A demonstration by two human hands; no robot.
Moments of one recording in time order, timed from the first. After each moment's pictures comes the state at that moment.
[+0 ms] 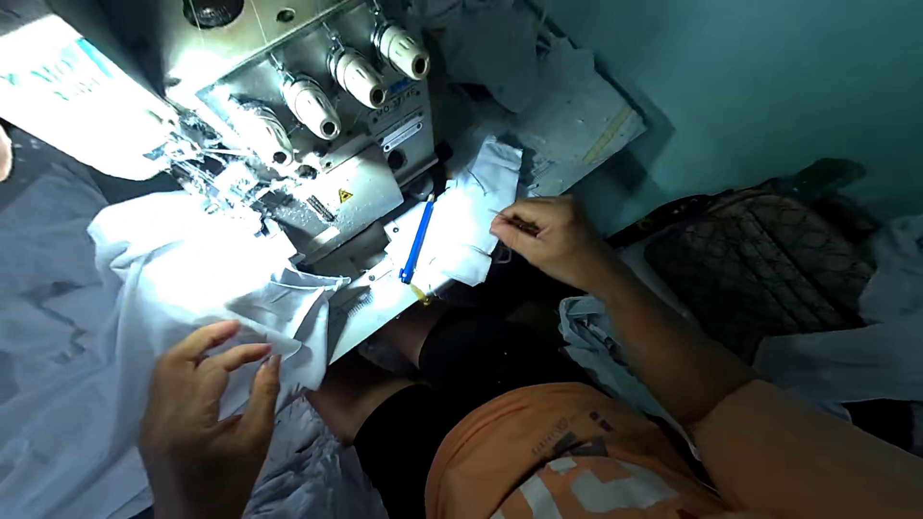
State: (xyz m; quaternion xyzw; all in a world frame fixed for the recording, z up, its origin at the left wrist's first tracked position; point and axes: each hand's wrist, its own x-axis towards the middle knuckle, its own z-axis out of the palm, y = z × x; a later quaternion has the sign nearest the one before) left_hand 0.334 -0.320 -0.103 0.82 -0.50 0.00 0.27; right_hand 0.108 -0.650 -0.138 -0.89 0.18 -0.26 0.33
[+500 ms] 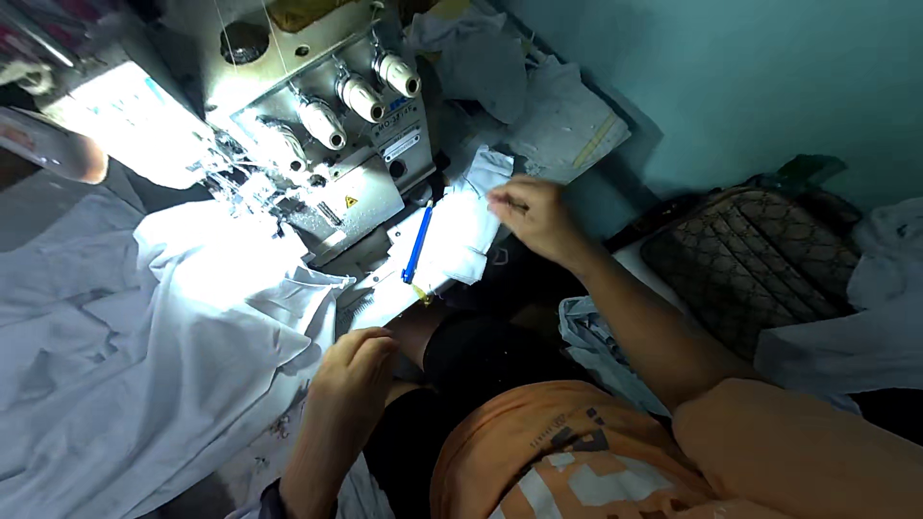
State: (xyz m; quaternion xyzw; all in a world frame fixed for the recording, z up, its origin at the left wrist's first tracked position) left_hand 0.275 -0.371 -0.132 0.74 -0.61 -0.10 0.27; right_hand 0.117 -0.668 -0.150 -0.88 0.24 -0.28 0.31
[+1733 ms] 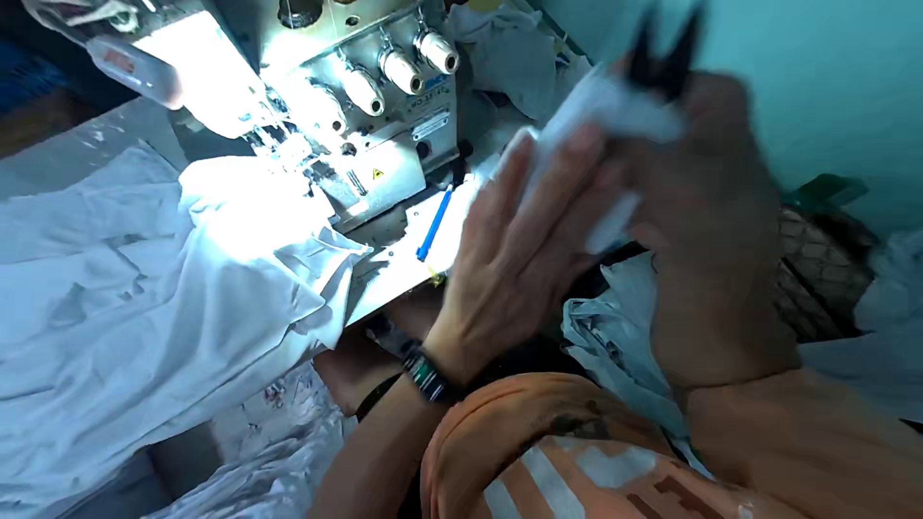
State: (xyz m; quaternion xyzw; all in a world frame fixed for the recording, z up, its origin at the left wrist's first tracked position) left_hand 0.193 -0.497 -0.088 0.63 -0.63 0.15 0.44; right_hand 0.100 -0.635 -0.021 -0.78 0.13 -0.37 0.50
